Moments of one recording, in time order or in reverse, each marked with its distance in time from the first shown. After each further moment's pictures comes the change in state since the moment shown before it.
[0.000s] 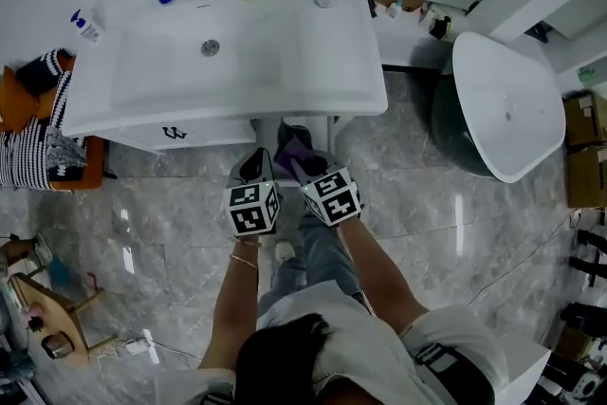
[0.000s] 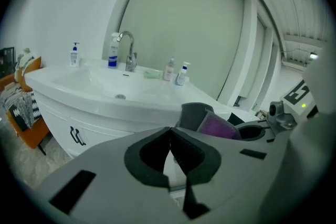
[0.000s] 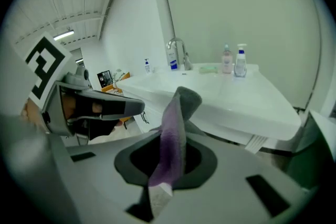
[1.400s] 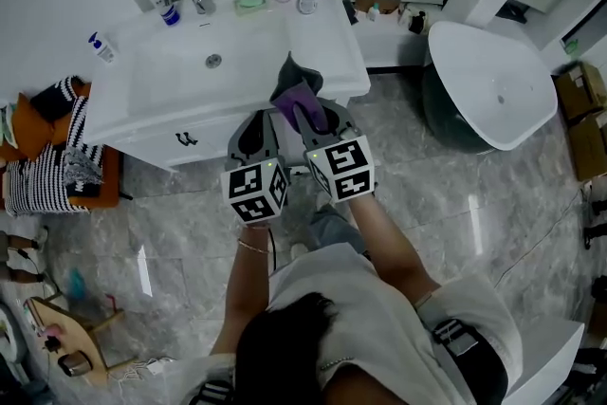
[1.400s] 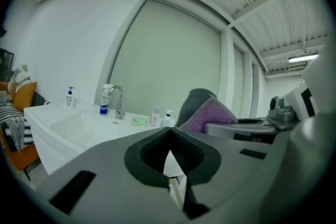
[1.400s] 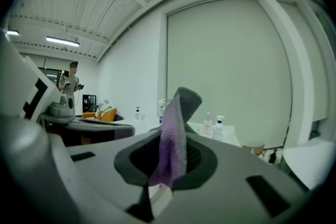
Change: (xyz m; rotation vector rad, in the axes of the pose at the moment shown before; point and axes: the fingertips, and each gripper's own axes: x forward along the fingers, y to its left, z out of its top) left arm -0.120 -0.067 0.124 0.079 -0.396 -0.082; right arm -0.148 0.030 0.148 -0.101 -0.482 -0.227
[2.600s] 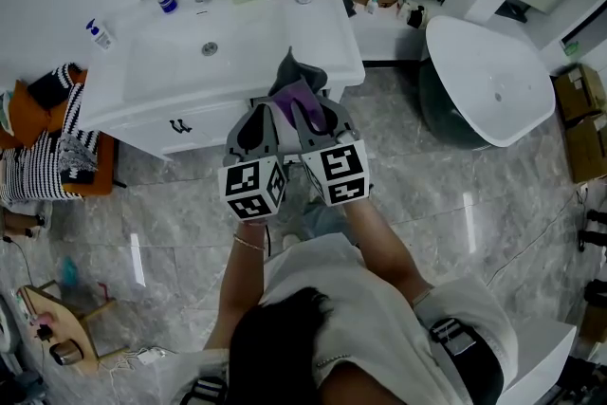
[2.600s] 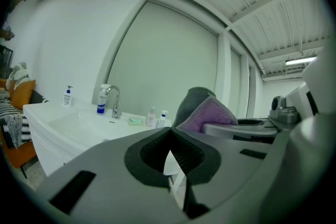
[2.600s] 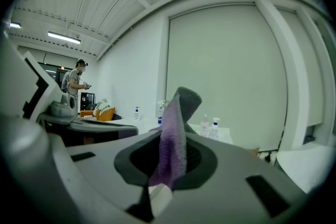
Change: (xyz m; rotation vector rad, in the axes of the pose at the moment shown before) left arm -0.018 -0.022 -0.004 0.003 -0.018 -0.023; right arm -0.030 0.007 0.000 -0.028 -0.021 -0.033
